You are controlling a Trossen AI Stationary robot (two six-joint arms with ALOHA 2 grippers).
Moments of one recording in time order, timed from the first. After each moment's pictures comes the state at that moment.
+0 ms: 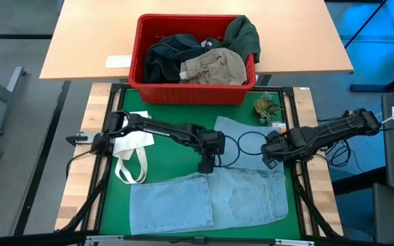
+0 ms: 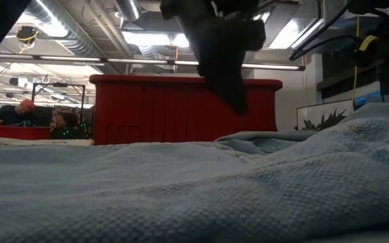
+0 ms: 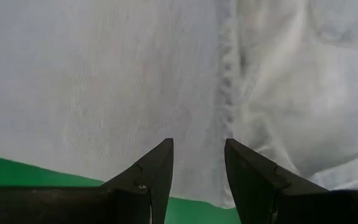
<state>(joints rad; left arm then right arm) -0.04 2.11 1.72 -0.69 0.01 0.01 0.01 1.06 0.80 -1.38 0.03 1.17</state>
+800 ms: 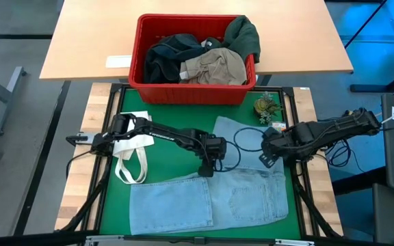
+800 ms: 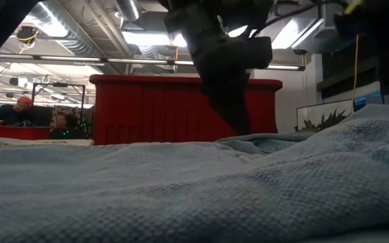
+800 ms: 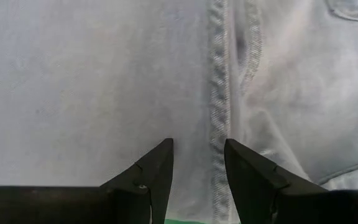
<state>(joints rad) -0.06 2.17 1.72 -0.67 0.02 0.01 0.01 1.06 0.96 -1.30 0.10 1.06</state>
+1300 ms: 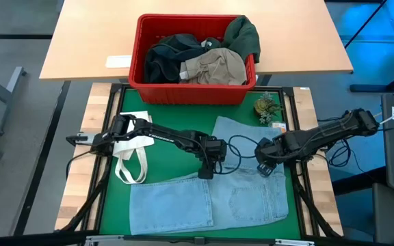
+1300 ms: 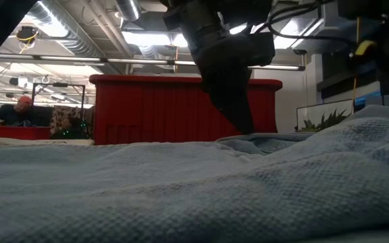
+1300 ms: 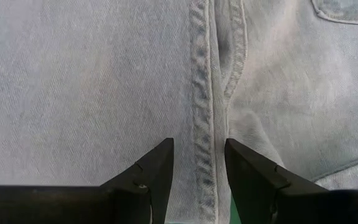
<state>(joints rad) -0.07 2.17 1.72 -0.66 0.02 0.01 0.01 1.12 0.74 -1.15 -0.05 1.01</state>
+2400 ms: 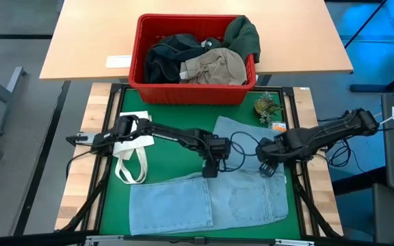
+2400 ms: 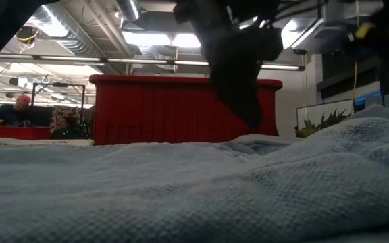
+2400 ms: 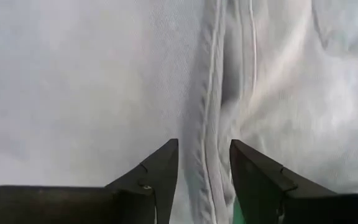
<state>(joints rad) -0.06 2.22 1.86 -0.76 0.02 -0.03 0.01 1.11 0.85 -1.23 -0.05 0.91</state>
